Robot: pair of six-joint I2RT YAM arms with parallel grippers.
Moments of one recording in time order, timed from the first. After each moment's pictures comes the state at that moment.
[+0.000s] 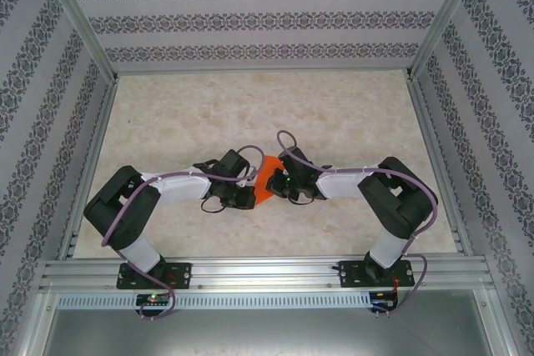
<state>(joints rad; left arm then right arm) -0.70 1.63 0.79 -0.35 0.38 -0.54 0.71 1.72 0.75 0.04 -0.27 1.03</state>
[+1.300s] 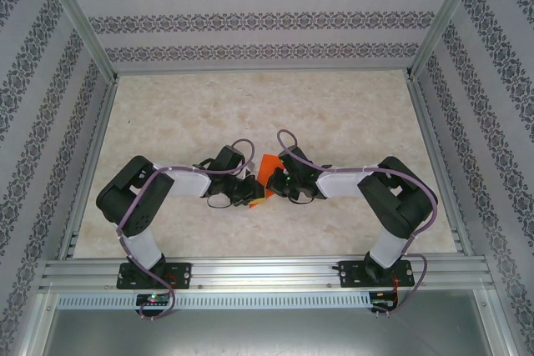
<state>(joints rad) -0.62 1.75 0.75 0.02 0.63 -0.94 0.71 1.73 0.75 0.04 -0.26 1.03</state>
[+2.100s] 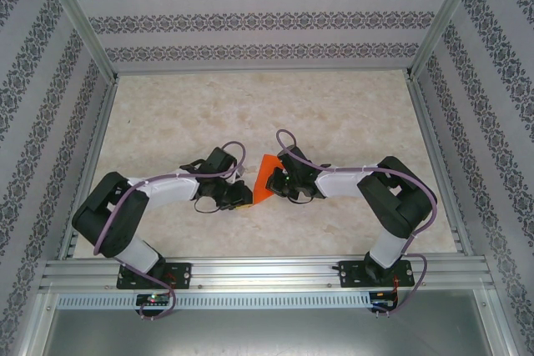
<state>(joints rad) -0.62 1.55 0.72 -0.27 0.54 -0.82 0.71 1.73 0.77 0.01 -0.25 1.03</state>
